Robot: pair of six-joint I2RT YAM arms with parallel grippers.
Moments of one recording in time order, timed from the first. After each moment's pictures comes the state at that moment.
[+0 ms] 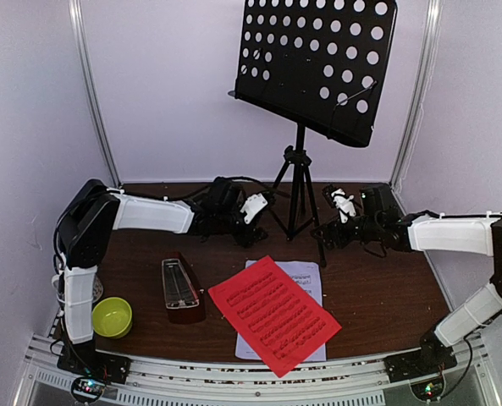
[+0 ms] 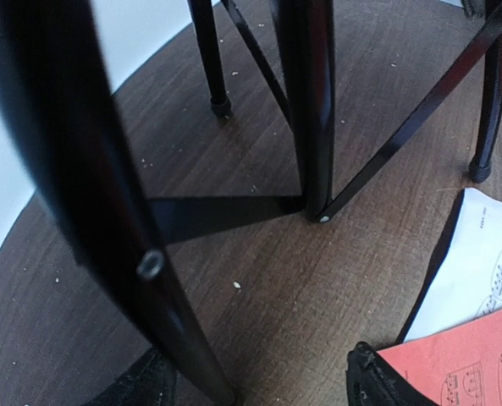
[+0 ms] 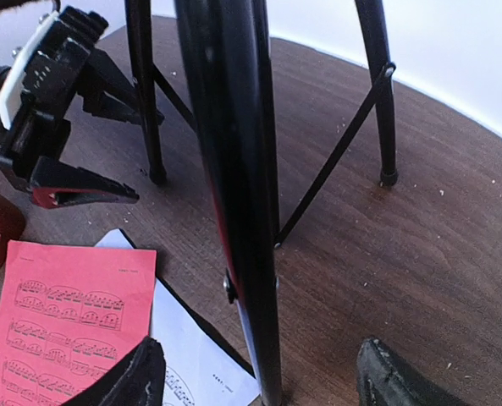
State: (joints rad) left arm -0.77 2.09 1.45 0.01 0.10 0.30; right arm 0.47 1.44 0.80 0.08 -0.24 -0.04
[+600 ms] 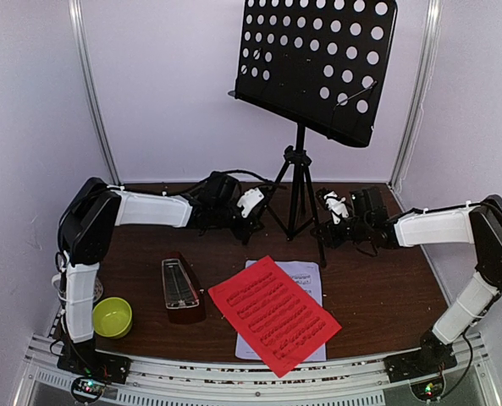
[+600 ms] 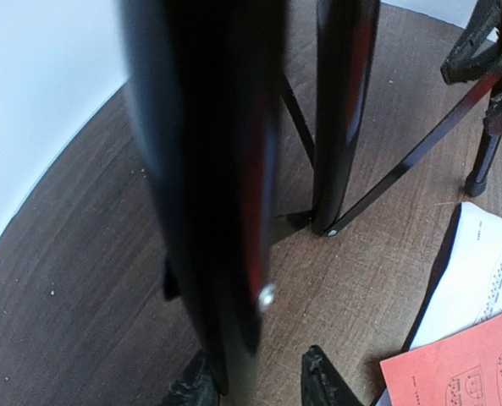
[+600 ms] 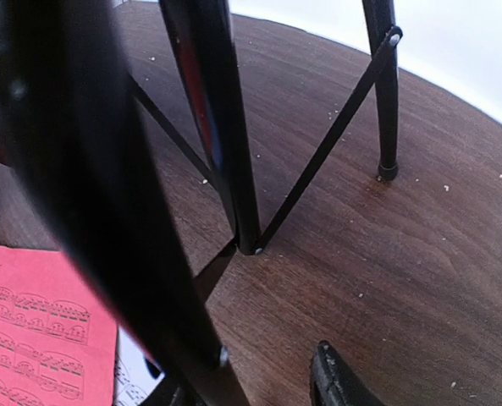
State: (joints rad) left arm -0.73 2.12 1.50 -0.02 0.21 0.29; right arm 0.46 1.59 0.85 0.14 -0.21 -0.05
